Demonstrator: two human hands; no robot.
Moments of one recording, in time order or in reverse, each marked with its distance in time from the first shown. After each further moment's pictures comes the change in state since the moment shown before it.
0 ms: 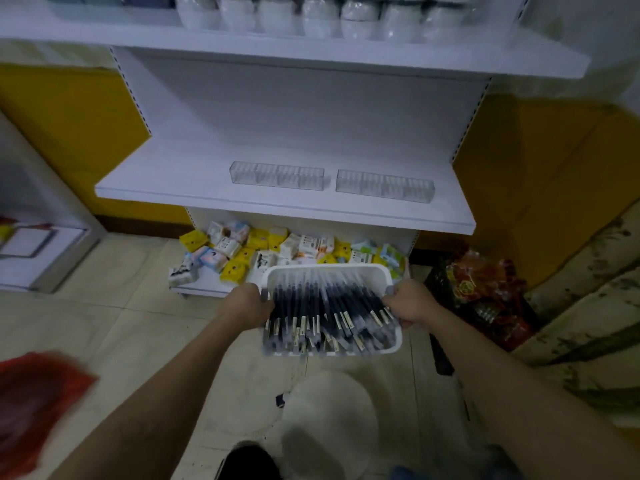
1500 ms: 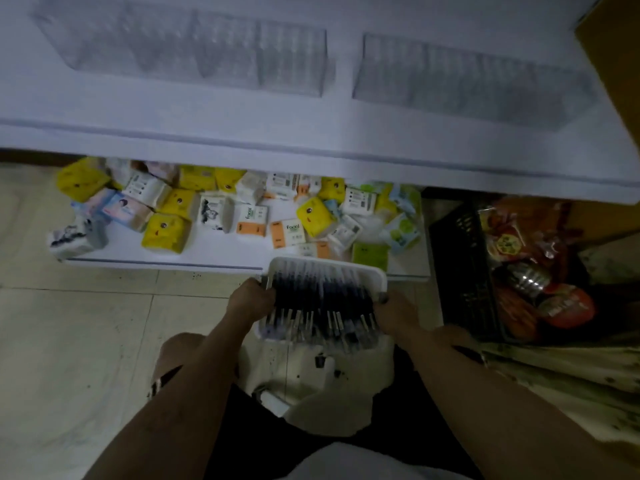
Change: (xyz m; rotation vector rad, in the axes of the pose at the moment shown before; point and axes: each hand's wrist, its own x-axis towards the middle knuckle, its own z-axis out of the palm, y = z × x) left_hand 0.356 -0.024 0.227 -0.242 -0.391 -0.200; right_hand 0.333 0.088 0.206 0.042 -0.103 0.415
